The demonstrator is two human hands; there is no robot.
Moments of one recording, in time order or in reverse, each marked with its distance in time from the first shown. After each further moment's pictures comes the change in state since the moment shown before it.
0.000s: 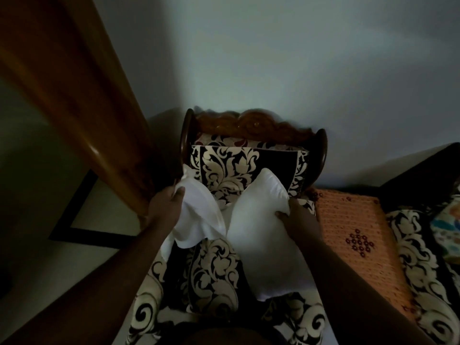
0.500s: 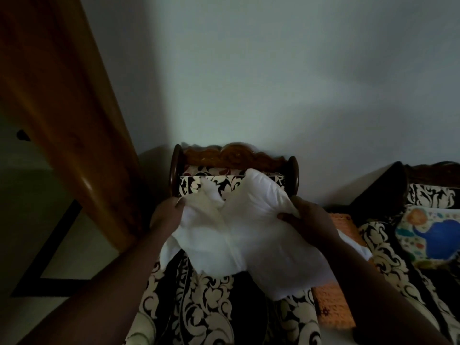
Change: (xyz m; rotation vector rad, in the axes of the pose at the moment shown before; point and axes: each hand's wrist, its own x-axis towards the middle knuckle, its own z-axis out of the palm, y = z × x) left_hand 0.028 0.034 -0.012 0.194 -0.087 0.169; right_hand -0.057 -0.023 -0.127 -0.067 0.195 -0.297
